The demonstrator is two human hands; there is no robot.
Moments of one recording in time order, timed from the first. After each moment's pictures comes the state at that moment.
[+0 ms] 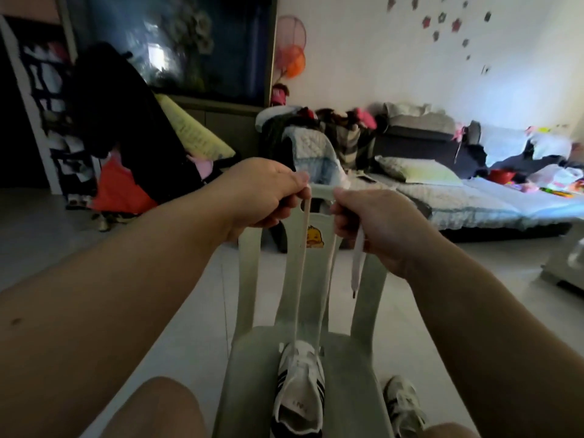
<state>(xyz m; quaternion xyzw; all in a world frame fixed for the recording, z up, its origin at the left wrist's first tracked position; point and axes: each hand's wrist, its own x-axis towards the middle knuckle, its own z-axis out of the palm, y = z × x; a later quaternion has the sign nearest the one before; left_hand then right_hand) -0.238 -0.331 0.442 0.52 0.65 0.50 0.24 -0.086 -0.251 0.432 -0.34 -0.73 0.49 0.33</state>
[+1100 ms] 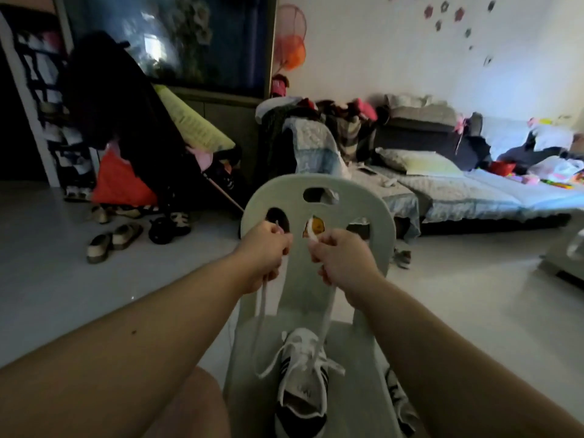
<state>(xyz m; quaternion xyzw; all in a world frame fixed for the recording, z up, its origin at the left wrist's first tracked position) -0.241 -0.298 0.338 0.35 0.69 0.54 0.33 -0.118 -0.239 0.340 -0.42 -0.75 0.41 0.31</state>
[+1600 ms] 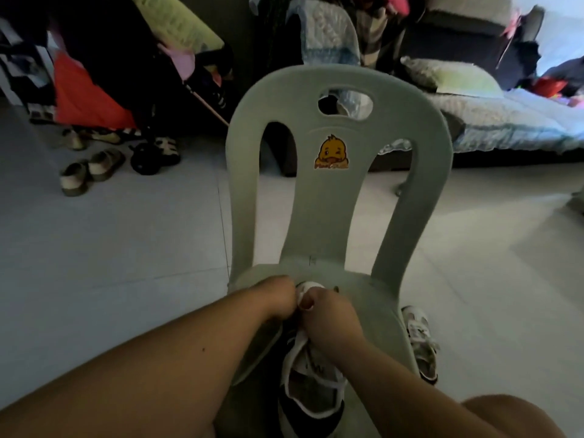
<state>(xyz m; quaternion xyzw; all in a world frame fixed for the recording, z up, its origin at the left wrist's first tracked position) -0.255 -0.228 0.141 0.50 0.78 0.08 0.37 -0.133 -0.212 0.151 -0.50 -0.81 0.32 0.03</state>
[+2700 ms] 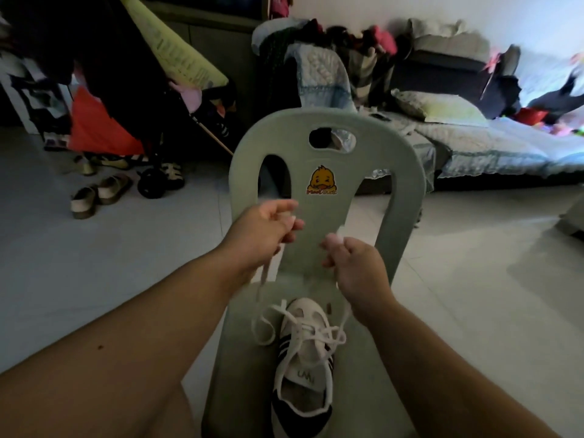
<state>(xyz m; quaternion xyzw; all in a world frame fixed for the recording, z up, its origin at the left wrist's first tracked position) -0.259 -0.257 0.279 0.38 0.65 0.55 0.35 -0.122 -0.193 0.246 -0.47 -0.69 0.44 0.33</state>
